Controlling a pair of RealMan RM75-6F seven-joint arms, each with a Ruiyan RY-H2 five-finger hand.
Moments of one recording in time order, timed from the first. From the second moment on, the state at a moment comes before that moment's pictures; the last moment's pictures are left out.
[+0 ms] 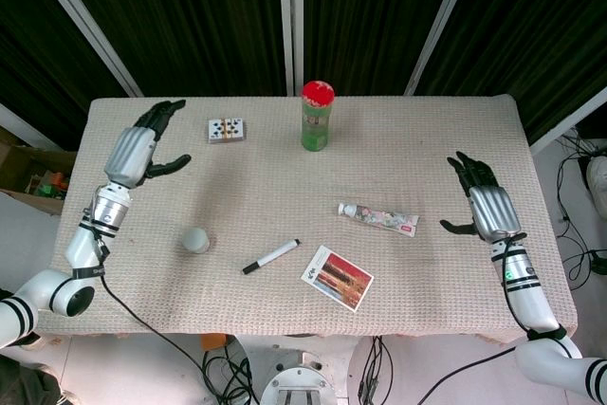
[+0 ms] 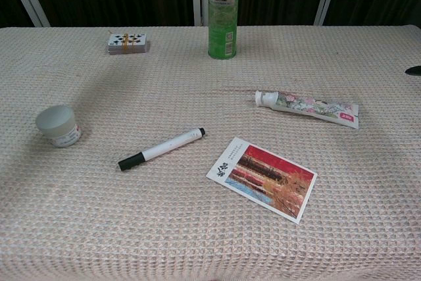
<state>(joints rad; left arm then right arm) -0.65 -1.30 -0.28 -1.38 1.35 1.09 -0.35 0.44 -1.29 0.18 -1.49 -1.31 1.14 0.07</state>
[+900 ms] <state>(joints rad) -0.65 -1.30 -0.22 -1.35 1.30 1.02 -0.25 0.48 -1.48 0.14 -1.65 -0.99 1.19 -0.67</state>
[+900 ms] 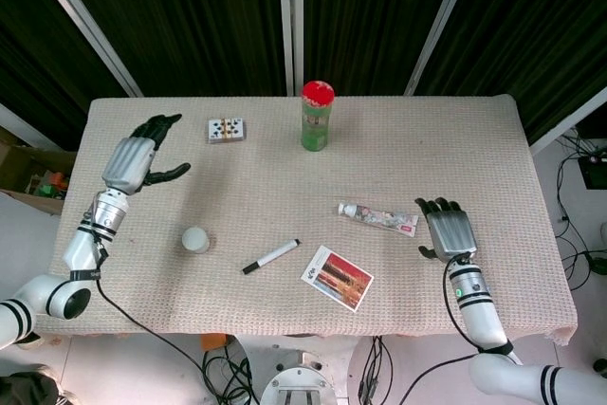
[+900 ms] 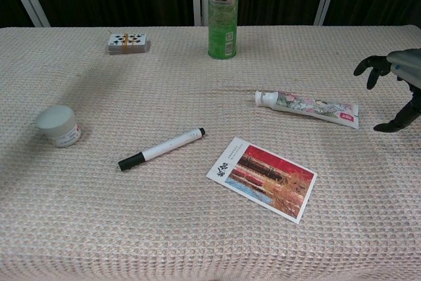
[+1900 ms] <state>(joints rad) -0.65 -1.28 -0.21 -1.33 1.29 0.96 -0.31 0.60 -1.73 0.22 -1.48 -0.79 1.21 -0.80</state>
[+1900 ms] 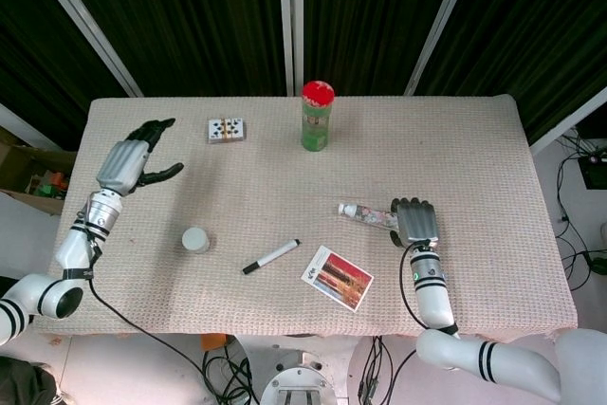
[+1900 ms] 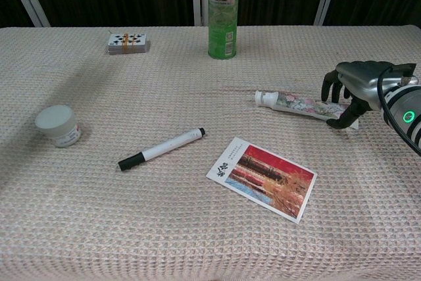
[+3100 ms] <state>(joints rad) -0.64 -1.29 -0.22 -1.34 1.28 0.97 -0.31 0.62 -1.76 0.22 -1.39 -0.92 1.24 -0.64</state>
